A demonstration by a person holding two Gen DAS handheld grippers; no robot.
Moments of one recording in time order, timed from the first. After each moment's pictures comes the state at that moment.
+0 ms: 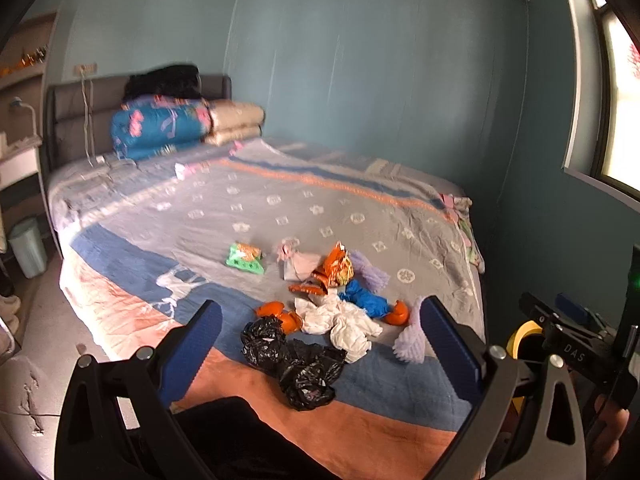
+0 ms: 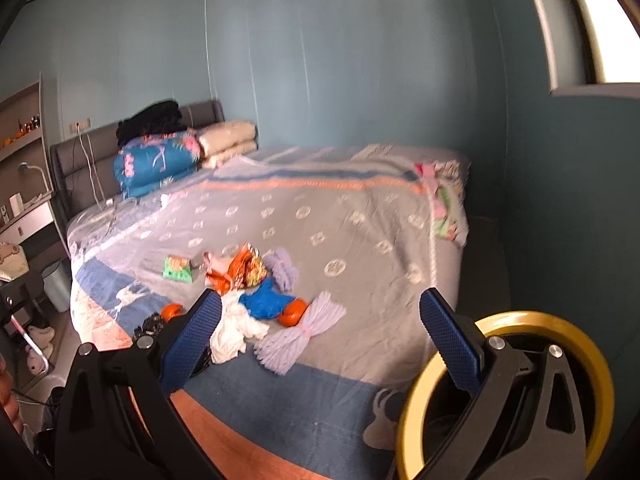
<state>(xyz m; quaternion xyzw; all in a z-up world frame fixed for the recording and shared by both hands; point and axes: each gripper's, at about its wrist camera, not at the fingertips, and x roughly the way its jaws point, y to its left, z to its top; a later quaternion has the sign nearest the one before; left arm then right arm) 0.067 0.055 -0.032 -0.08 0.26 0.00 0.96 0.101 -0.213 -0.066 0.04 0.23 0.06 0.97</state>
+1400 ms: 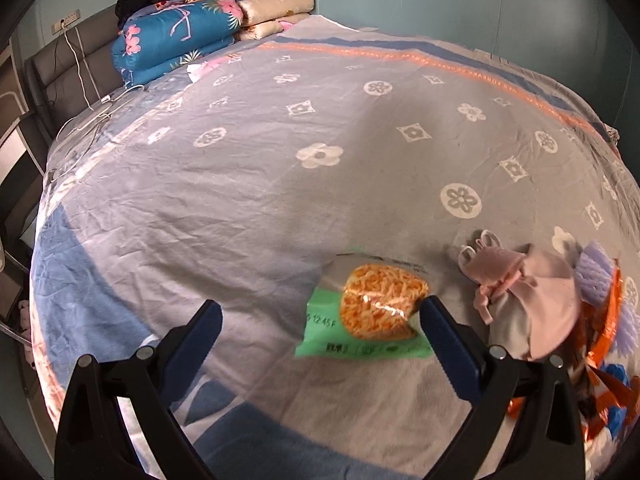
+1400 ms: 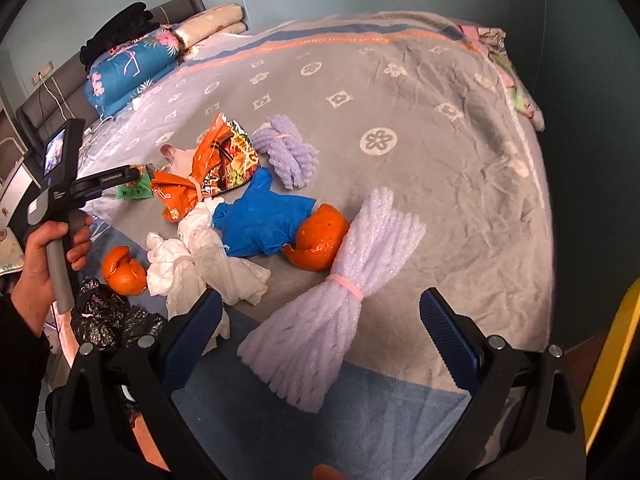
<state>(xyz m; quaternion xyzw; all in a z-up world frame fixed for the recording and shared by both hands) 0.425 0.181 -0.207 -0.02 0.44 0.11 0.89 0.270 -0.157 -0.196 0.06 0.45 0.05 0.89</state>
